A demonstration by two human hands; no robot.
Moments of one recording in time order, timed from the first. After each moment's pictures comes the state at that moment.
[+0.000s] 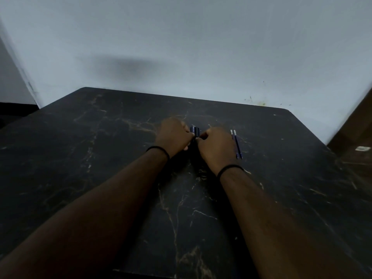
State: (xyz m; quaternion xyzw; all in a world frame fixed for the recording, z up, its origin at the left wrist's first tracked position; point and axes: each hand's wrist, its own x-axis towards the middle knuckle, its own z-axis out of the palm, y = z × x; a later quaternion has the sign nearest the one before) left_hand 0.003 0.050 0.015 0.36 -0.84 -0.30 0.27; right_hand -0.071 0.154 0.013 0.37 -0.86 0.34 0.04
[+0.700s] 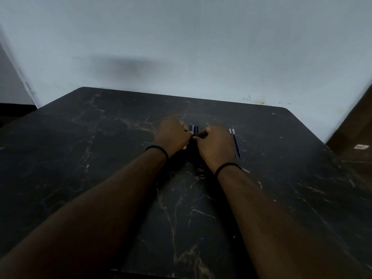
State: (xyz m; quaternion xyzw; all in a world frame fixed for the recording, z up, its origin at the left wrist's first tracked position) left_hand -0.002 0.048 0.010 0.36 -0.83 -0.32 0.27; right_hand -0.075 0.153 0.008 0.34 -0.86 0.38 0.02
